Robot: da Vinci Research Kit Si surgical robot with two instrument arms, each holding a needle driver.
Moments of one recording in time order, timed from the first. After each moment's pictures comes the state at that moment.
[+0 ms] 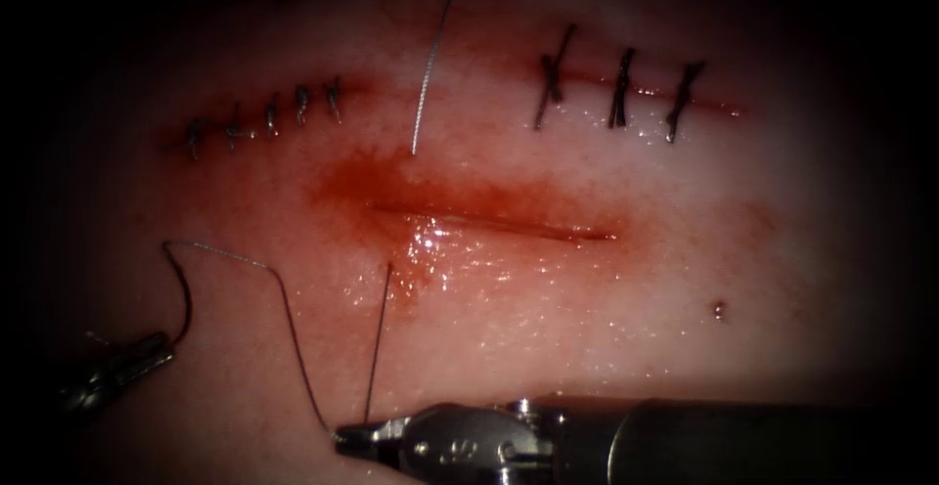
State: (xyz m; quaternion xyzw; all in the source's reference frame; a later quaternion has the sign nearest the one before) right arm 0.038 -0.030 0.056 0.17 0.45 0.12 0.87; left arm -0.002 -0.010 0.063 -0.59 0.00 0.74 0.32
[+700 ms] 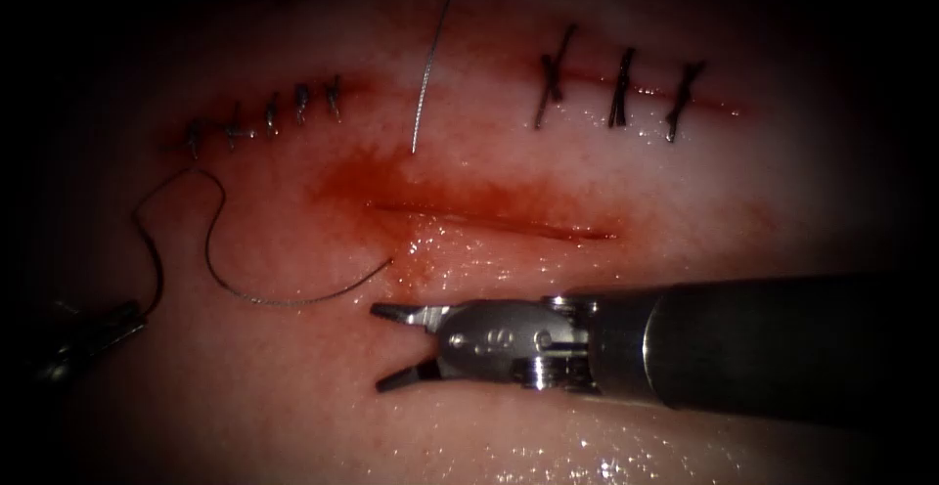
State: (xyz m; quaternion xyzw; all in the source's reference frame) right arm 0.034 -0.021 0.061 0.06 0.46 0.14 0.87; left arm 0.000 -0.007 0.064 -0.56 0.01 0.76 0.33
